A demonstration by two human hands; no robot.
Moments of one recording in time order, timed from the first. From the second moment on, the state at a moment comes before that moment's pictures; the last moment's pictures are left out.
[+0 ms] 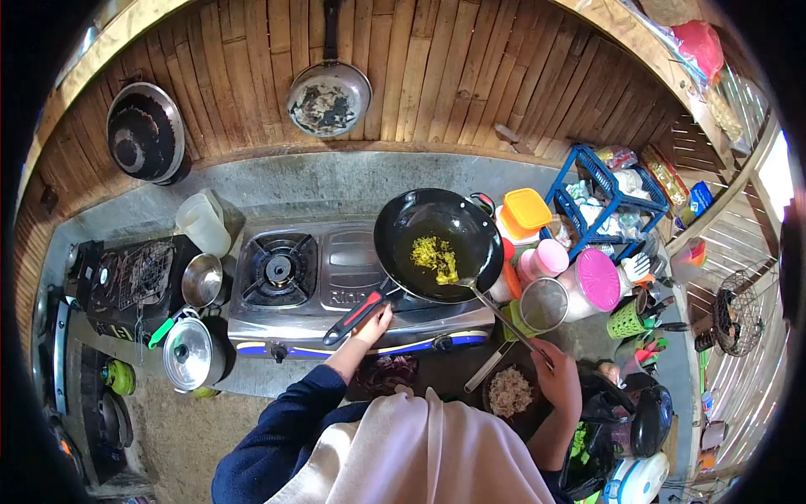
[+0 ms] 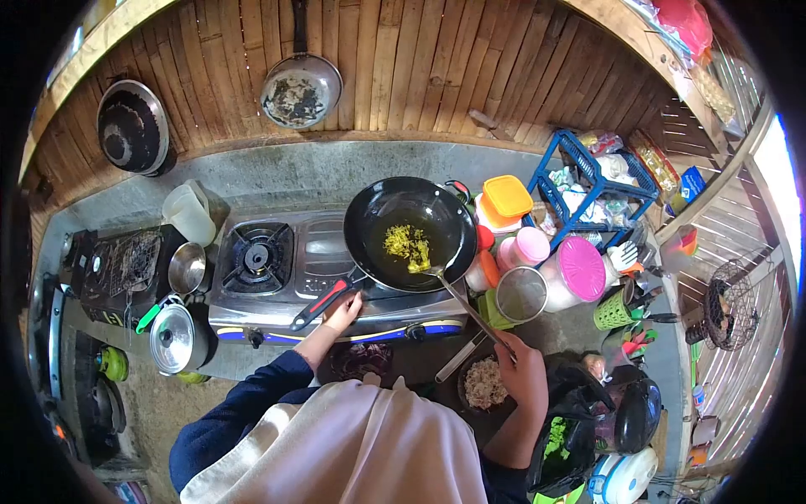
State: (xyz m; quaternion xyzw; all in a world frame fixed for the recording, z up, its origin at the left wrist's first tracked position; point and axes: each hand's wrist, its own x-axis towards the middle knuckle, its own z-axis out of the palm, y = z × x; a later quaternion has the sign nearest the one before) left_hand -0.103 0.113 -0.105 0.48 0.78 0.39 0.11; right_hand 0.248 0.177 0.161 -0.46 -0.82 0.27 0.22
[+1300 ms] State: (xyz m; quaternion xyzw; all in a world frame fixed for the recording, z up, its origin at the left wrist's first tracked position) left_hand -0.101 0.116 -0.105 0.50 0.75 0.42 0.08; right_hand 0.147 0.220 0.059 -0.41 -0.82 0.25 0.32
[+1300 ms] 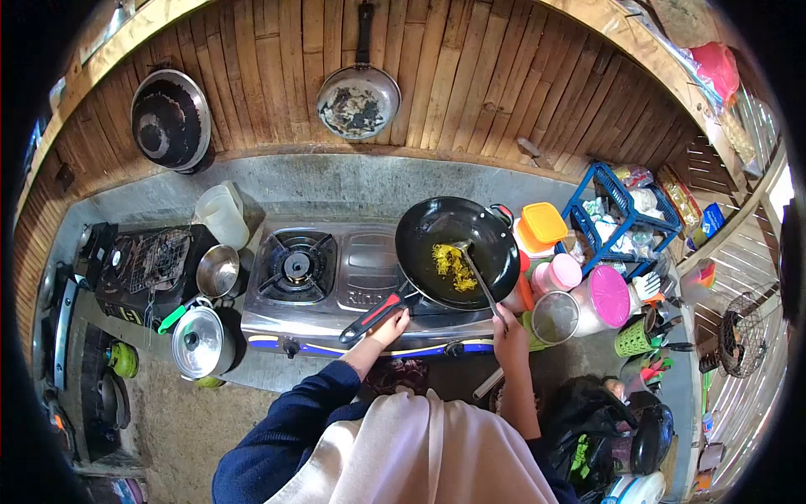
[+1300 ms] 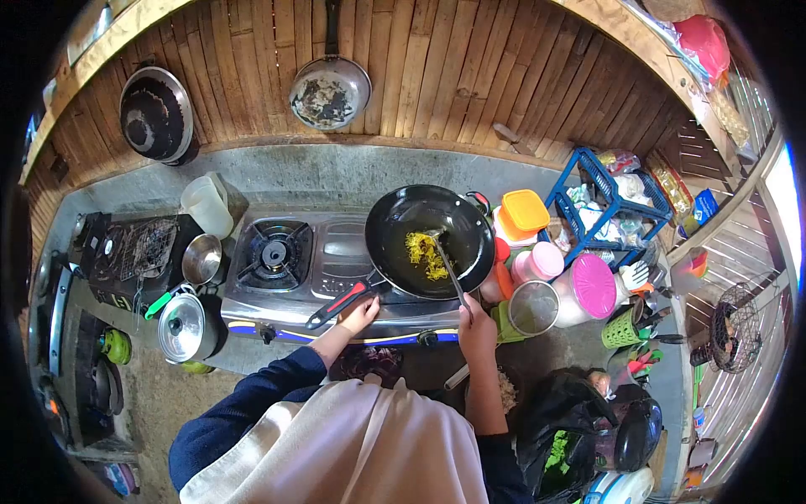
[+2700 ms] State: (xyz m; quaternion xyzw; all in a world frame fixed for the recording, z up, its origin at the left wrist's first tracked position) left_hand -0.098 0.112 -0.097 0.50 0.75 0.40 0.14; right_hand 0.188 0.223 0.081 -0.40 -0.82 0.28 0.31
